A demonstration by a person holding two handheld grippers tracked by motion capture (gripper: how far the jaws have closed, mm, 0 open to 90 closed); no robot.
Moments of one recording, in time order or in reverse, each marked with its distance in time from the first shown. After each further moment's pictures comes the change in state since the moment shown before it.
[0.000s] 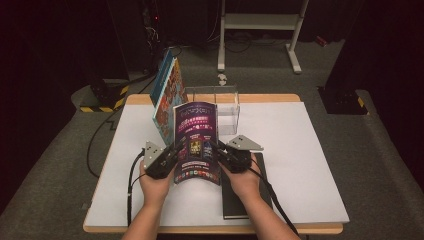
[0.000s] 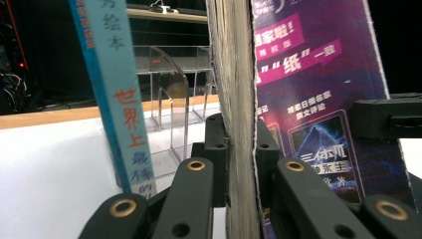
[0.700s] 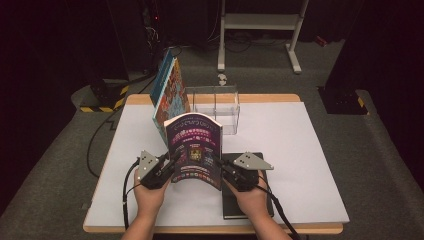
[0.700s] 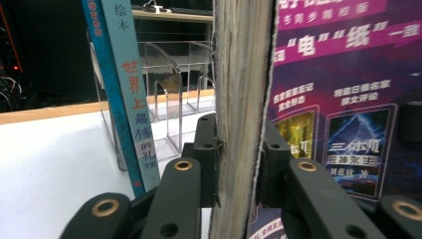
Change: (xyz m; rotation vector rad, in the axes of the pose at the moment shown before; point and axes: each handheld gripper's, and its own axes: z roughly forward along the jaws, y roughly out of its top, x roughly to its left) left arm -0.003 -0.002 -0.030 0.012 -0.027 0.020; right arm 0.016 -0.022 -0.042 -0.040 0.076 -0.024
